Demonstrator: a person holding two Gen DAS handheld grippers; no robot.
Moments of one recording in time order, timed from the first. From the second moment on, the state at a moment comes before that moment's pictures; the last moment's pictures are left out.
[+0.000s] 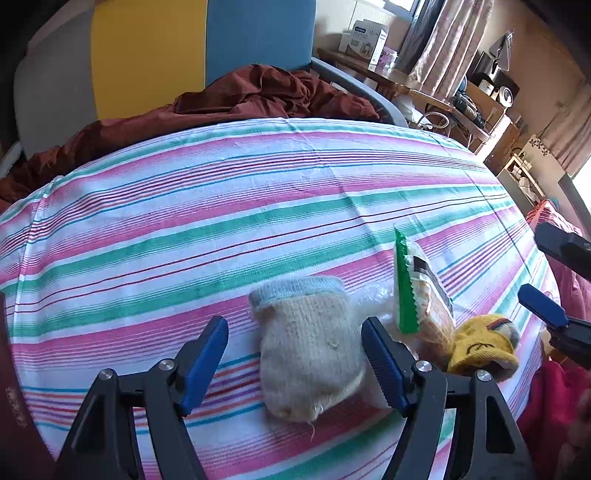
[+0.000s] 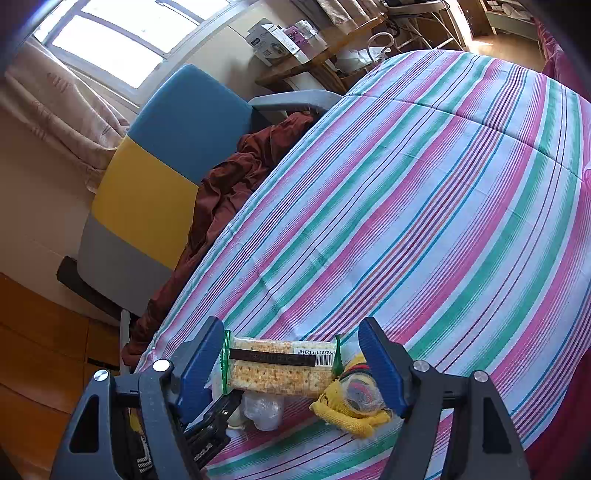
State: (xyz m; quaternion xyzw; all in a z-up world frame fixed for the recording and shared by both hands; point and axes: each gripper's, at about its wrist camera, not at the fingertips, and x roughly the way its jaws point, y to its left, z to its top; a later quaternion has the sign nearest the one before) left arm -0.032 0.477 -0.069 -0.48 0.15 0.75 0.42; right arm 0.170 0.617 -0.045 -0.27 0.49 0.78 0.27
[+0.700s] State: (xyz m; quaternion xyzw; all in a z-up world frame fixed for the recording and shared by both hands) left arm 0.031 0.364 -0.084 -0.42 0.13 0.77 0.47; right arm 0.160 0.617 -0.054 -0.32 0.47 0.77 0.29
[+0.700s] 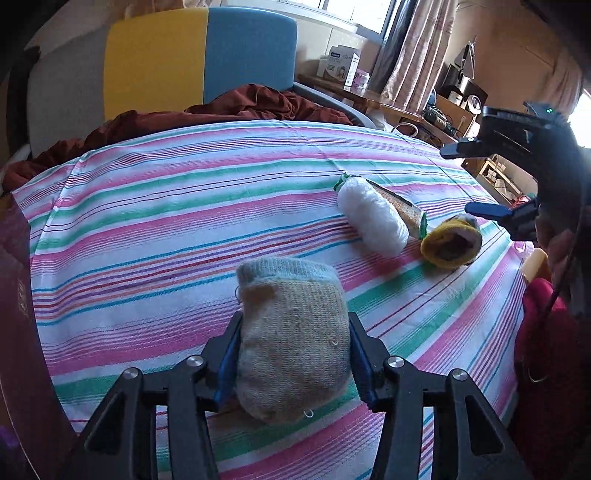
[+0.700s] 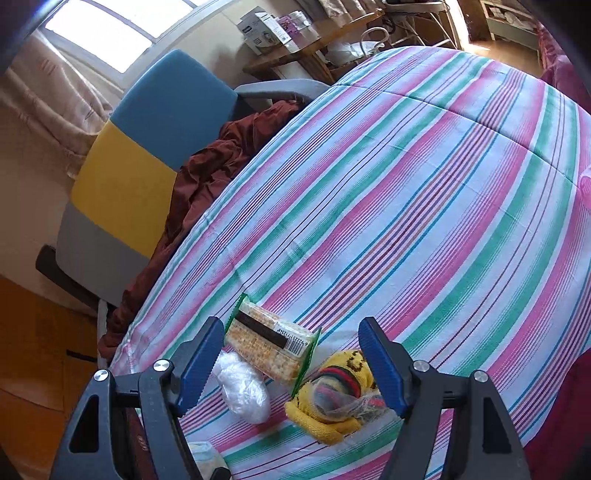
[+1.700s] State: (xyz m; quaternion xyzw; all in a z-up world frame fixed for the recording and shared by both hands) left arm 0.028 0.363 -0.093 -0.41 0.11 0.76 0.49; right arm 0.053 0.568 -0.097 -0.53 0.09 0.79 0.30
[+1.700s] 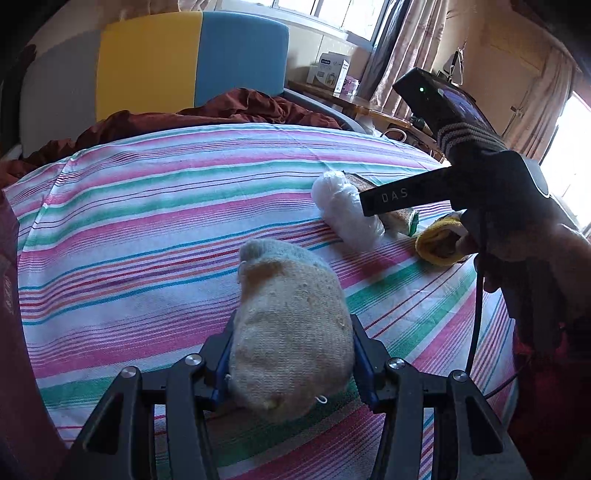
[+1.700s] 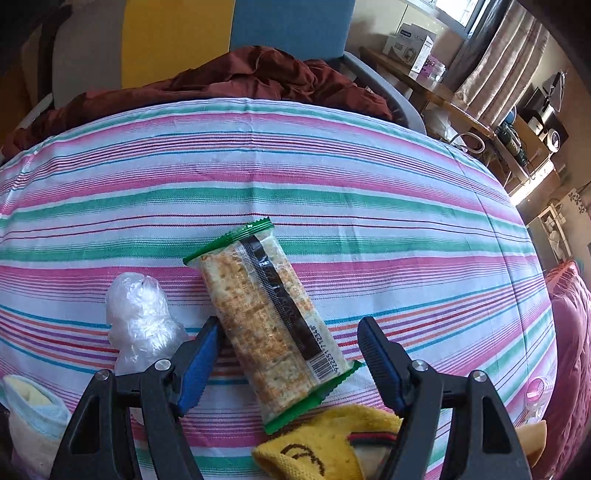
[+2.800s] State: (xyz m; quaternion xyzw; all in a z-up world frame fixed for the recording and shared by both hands) left arm 0.036 0.366 -0.093 -0.40 0.15 0.77 0.48; right arm 0.045 0.593 -0.103 -0.54 0.17 0.79 0.26
